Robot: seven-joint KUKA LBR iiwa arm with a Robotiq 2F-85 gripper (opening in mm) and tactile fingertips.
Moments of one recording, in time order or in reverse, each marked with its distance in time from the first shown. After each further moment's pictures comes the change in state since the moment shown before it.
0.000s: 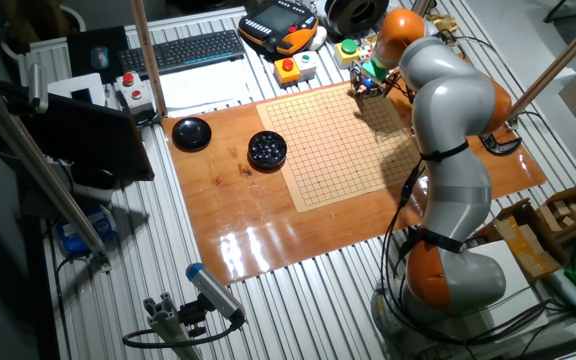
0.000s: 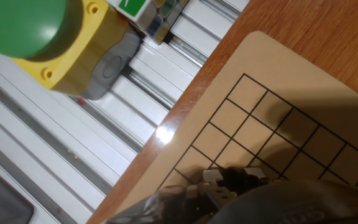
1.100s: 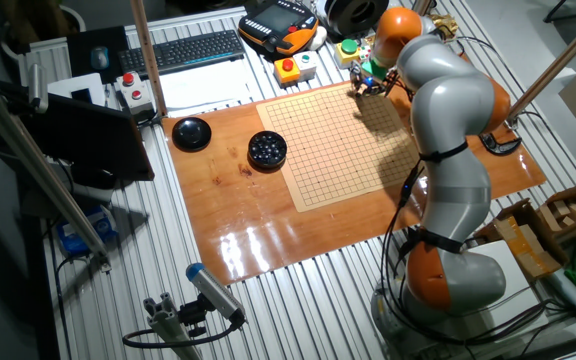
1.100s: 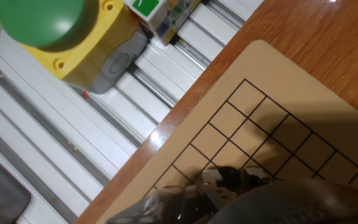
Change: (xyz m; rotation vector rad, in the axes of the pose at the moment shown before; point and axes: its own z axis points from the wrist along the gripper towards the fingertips) arm -0.001 -0.001 -0.016 0.035 -0.012 -0.070
